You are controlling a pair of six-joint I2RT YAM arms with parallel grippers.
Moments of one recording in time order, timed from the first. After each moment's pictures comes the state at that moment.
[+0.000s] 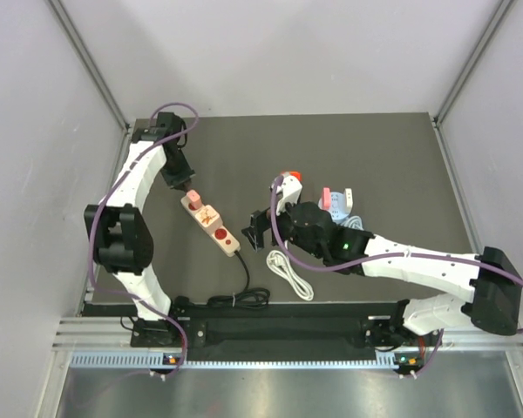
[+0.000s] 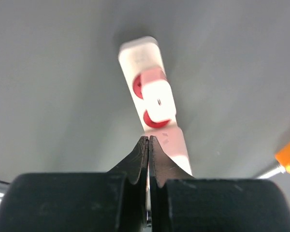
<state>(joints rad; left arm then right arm) -0.08 1.83 1.68 -1.10 -0.11 -0.57 1.12 1.28 0.93 0.06 0.28 0.36</state>
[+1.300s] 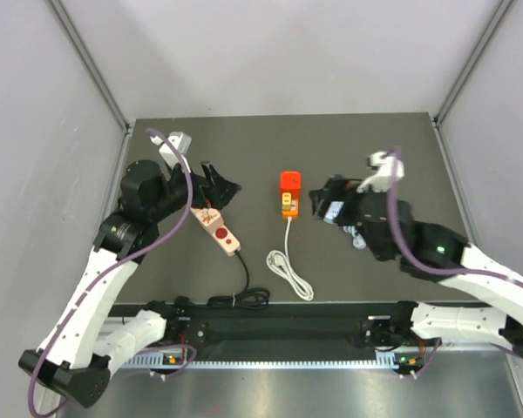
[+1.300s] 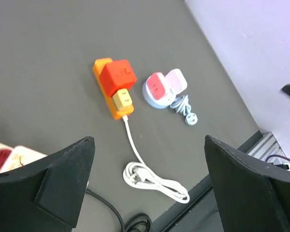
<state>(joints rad) -0.37 0.93 1.11 -0.45 0.31 -0.44 1.12 0.97 1.18 -0.58 0.76 0.62</state>
